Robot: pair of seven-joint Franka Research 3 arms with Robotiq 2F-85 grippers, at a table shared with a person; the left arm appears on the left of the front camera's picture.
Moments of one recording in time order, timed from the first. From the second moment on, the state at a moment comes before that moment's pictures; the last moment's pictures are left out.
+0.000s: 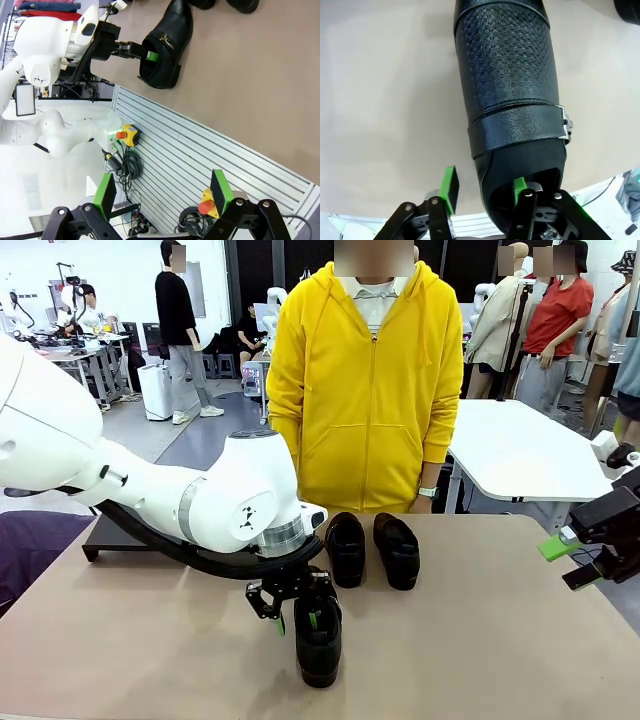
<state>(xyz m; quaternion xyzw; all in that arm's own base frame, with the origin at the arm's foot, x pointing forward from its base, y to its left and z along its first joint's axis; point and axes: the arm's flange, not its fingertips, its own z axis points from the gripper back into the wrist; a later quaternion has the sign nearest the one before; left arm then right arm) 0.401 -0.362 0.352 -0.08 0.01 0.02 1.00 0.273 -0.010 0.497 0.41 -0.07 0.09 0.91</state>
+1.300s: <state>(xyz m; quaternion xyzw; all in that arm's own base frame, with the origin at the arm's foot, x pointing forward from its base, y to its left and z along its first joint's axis) 0.337 -0.317 0.486 -0.08 -0.16 -0.08 0.98 0.273 -0.010 0.497 0.41 -0.07 0.09 0.91</state>
